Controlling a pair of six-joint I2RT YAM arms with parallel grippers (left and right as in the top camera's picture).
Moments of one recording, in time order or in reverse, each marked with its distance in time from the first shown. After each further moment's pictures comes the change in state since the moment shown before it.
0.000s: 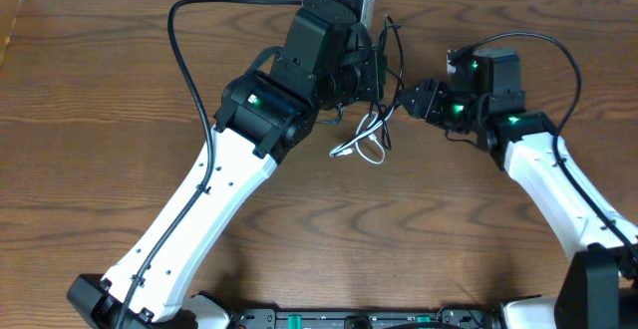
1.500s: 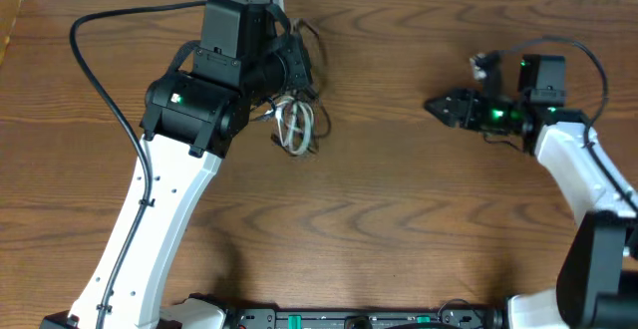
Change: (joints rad) left arm 0.228 -0.091 -0.002 -0.174 -0.056 -0.030; right arm -0.208 0.060 0.003 -0.037 -0.398 -0.420
